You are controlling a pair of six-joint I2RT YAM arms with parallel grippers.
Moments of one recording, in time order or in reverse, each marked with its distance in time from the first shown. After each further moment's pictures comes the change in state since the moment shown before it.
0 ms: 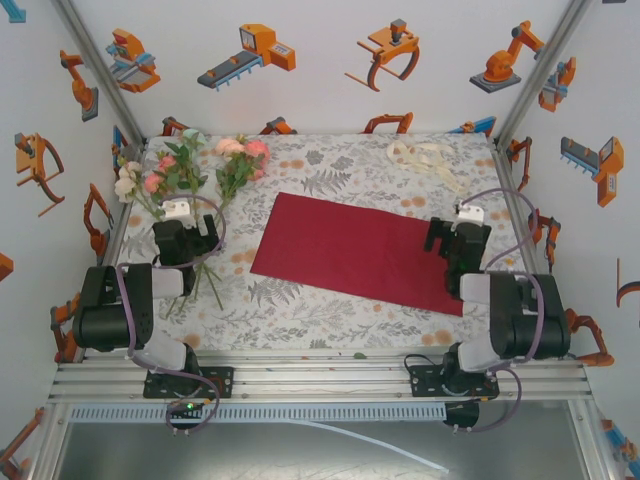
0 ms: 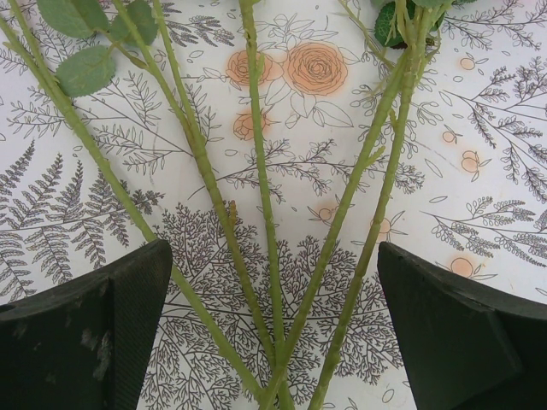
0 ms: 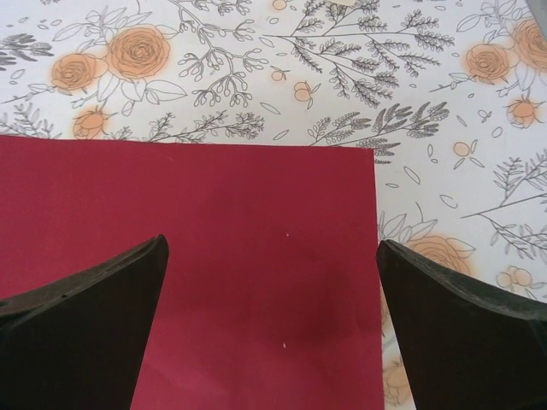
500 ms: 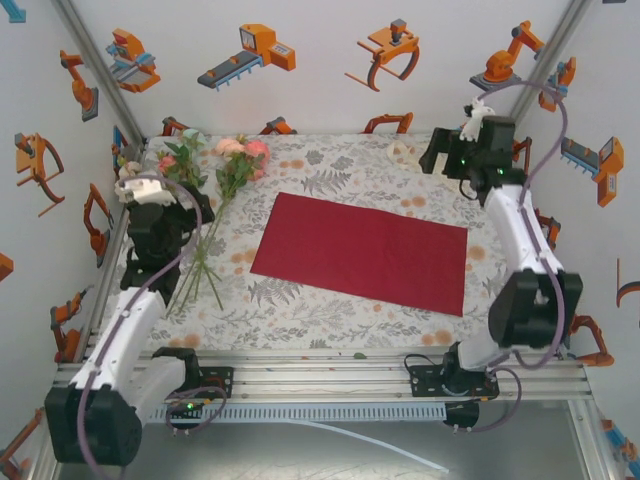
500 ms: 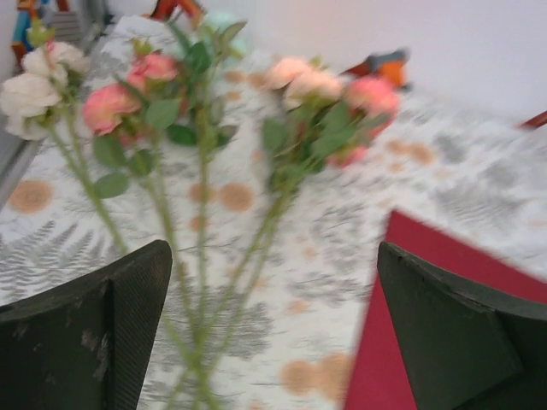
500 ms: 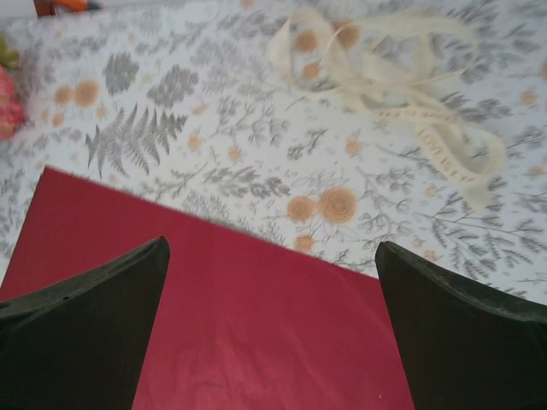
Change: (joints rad) left arm -0.141 -0.620 0.296 -0.684 -0.121 -0.262; right arm -0.006 0.180 1.076 -1.053 -0.424 0.055
